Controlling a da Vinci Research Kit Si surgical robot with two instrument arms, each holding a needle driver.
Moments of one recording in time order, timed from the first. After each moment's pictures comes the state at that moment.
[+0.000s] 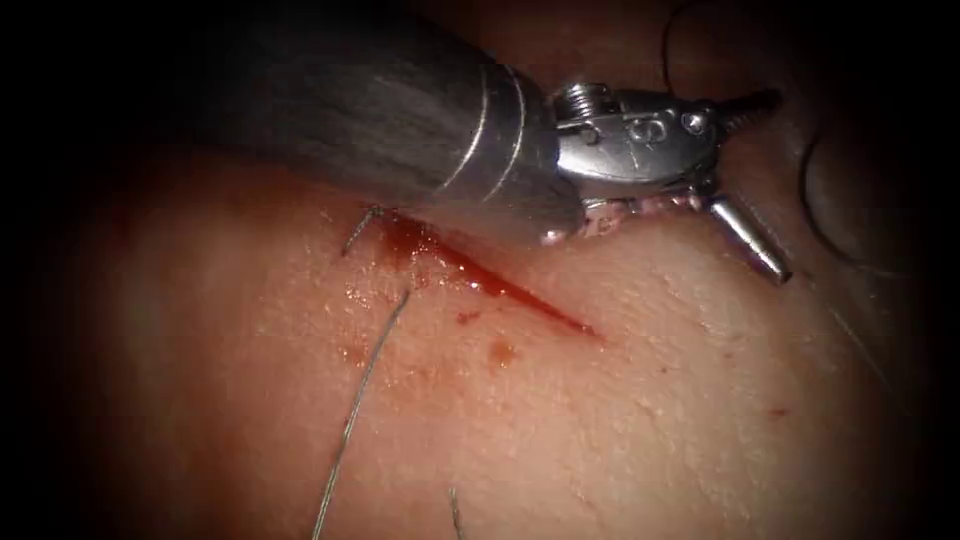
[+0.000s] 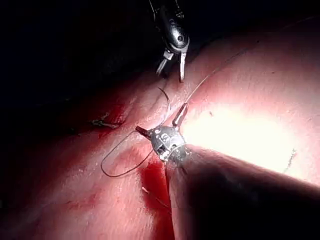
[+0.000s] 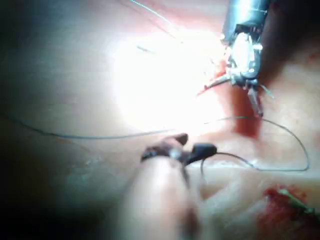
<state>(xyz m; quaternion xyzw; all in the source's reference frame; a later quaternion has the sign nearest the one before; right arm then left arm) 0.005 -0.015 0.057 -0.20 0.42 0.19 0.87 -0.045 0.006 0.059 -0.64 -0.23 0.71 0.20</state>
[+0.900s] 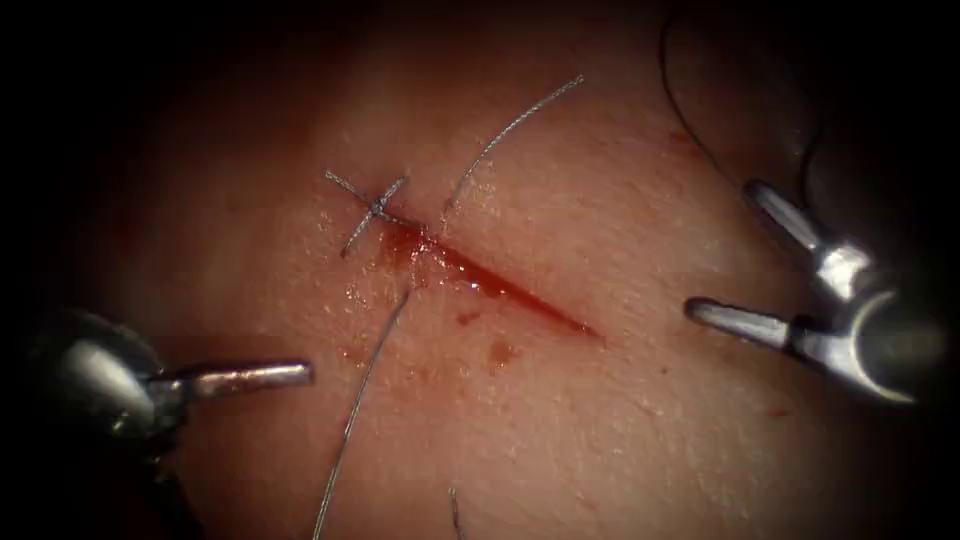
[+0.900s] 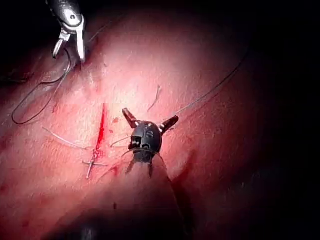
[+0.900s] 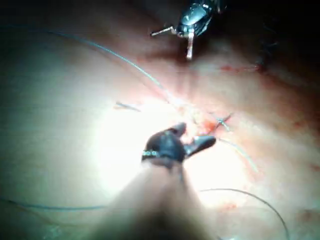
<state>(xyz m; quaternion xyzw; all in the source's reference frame) 0.020 -0.014 0.056 -0.13 0.50 0.13 0.85 -0.021 -0.013 0.053 -0.56 -0.12 0.79 -0.21</state>
